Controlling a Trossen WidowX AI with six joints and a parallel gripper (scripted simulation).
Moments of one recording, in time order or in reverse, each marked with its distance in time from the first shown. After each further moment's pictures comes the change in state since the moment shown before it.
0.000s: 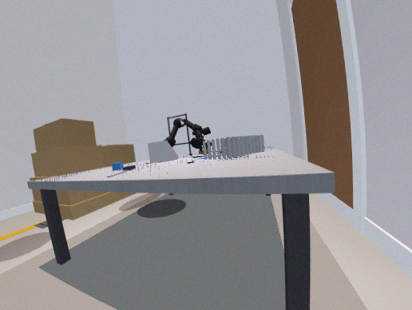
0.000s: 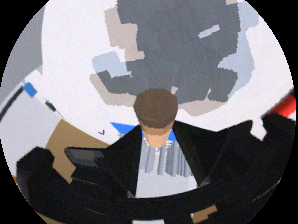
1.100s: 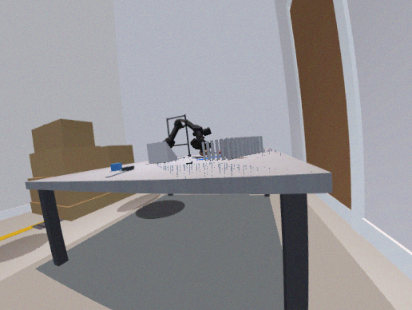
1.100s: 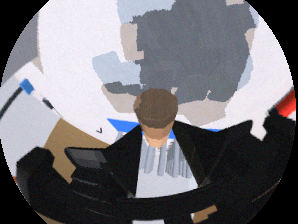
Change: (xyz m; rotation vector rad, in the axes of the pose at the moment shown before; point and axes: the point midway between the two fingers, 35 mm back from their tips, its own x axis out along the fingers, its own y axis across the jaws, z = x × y) arm 0.011 0.000 -0.017 0.000 0.001 0.000
